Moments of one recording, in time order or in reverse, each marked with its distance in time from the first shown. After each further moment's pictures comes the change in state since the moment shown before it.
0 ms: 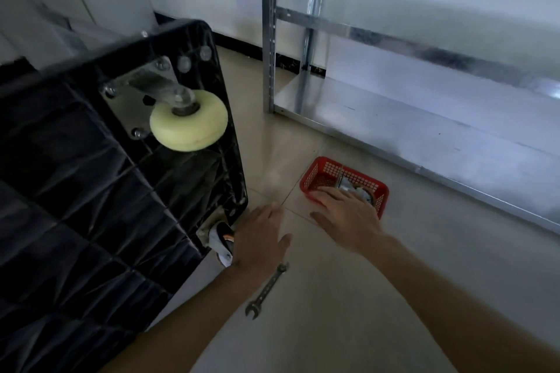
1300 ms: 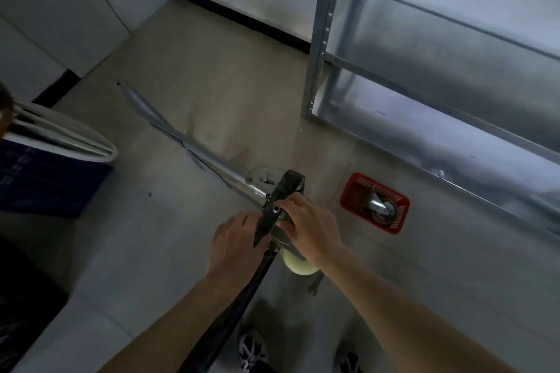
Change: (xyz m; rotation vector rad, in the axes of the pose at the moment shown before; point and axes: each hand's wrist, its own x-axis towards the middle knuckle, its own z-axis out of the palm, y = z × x) left_hand 0.068 -0.105 -0.413 -0.096 -0.233 -0.234; right_hand 0.158 -0.255 -0.288 0.330 -0.145 0.057
